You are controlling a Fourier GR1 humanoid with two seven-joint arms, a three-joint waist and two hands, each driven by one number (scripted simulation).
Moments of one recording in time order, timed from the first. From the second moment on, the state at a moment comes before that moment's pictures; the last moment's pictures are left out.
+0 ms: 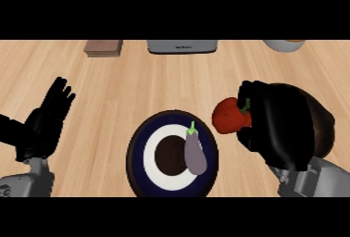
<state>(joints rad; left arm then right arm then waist) -0.12 0.22 0.08 -1.61 0.16 0.09 0.22 -0.62 -0.59 0.70 -1.89 0.90 -0.01 1.09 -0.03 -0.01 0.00</state>
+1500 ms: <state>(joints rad) -0.19 0.19 0.08 -1.59 0.13 0.07 0.25 -0.39 -0.53 0.10 -0.96 0.60 -0.40 0.16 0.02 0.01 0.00</state>
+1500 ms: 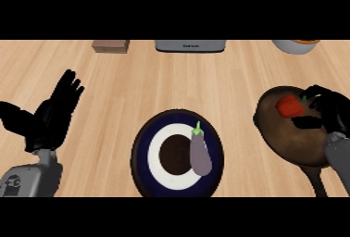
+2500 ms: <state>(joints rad) -0.14 0.18 0.10 -1.61 0.12 0.07 0.25 -0.30 -0.57 -0.36 -0.79 0.06 -0.10 -0.39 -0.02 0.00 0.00</state>
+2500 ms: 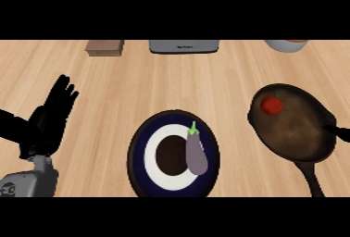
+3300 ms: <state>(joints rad) -0.15 0.16 0.10 -1.60 0.11 0.06 0.23 0.11 -0.67 -0.57 -0.89 -0.19 0.37 -0.65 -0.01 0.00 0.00</state>
